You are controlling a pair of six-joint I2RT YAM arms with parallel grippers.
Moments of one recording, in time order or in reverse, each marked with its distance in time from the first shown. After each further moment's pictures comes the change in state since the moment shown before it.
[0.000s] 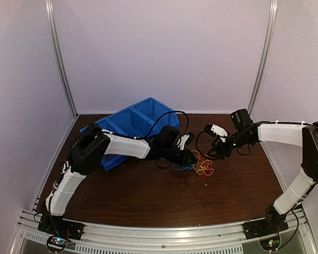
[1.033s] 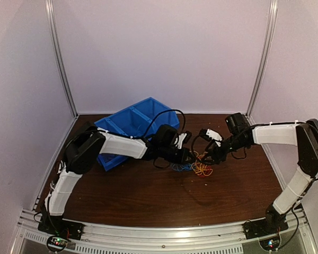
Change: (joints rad) left arm -0.002 -0.053 -0.074 0.045 -0.015 -0.064; right arm 0.042 0.050 -0.019 0.032 -0.100 0.004
